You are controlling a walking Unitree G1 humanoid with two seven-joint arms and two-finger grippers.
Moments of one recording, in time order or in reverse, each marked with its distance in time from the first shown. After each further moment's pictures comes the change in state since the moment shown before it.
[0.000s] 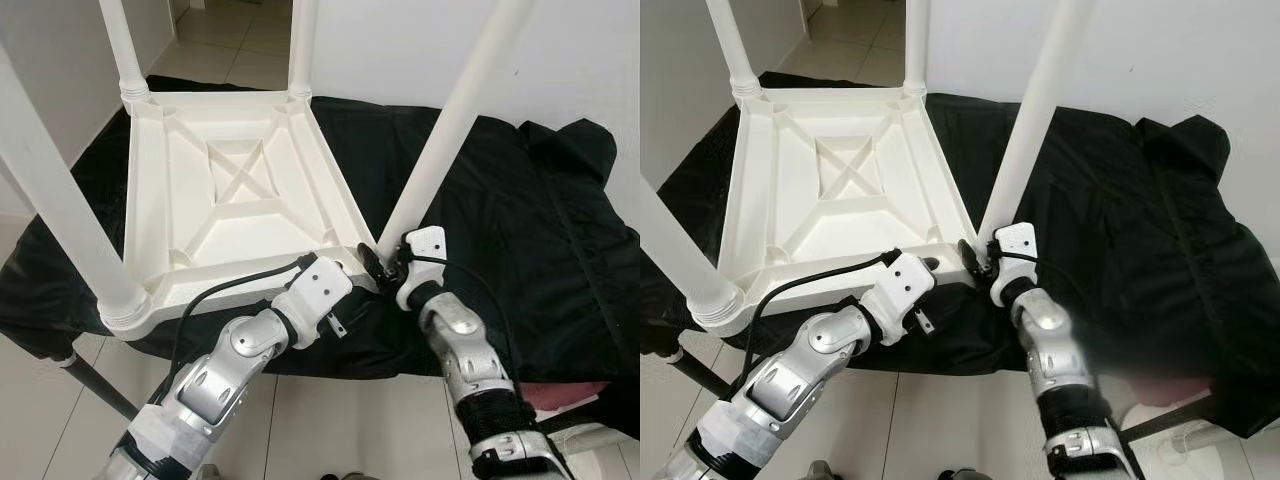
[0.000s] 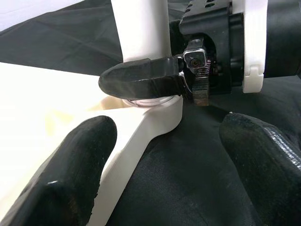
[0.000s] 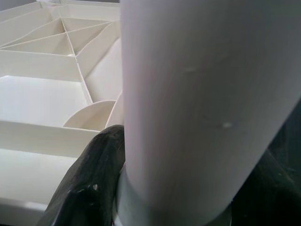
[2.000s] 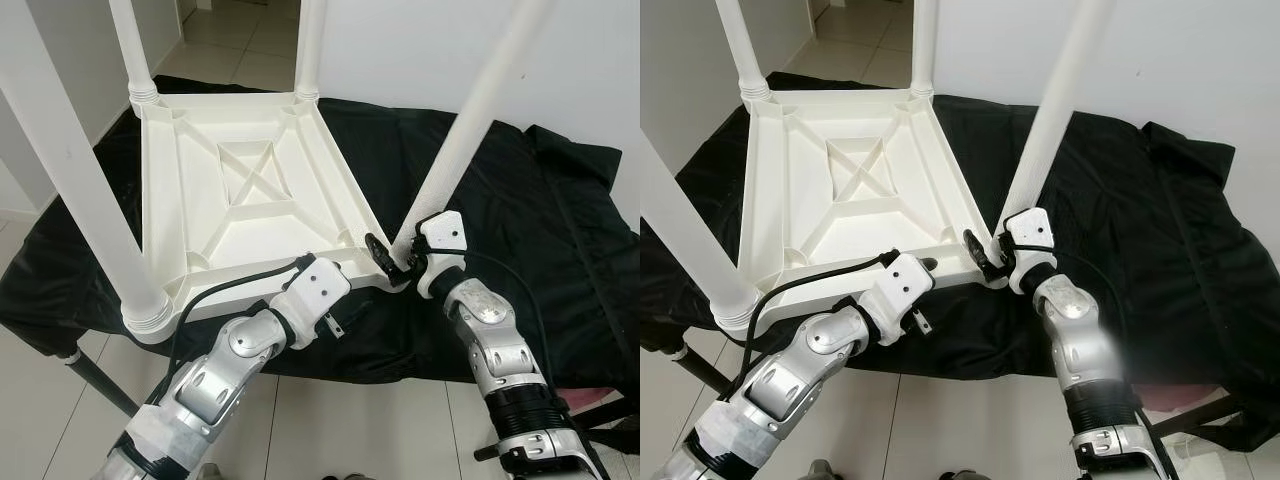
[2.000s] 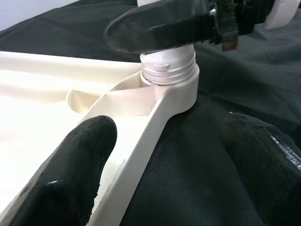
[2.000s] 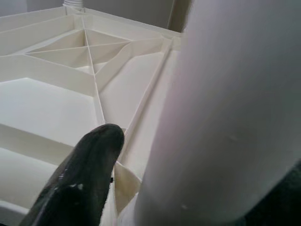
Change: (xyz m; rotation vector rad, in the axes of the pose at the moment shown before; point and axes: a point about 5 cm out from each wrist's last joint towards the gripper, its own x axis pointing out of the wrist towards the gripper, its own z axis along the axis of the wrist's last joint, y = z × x) left arm -0.003 0.003 -0.003 0.010 0.014 0.008; right arm -0.007 -0.021 0.026 -0.180 -0.053 0.152
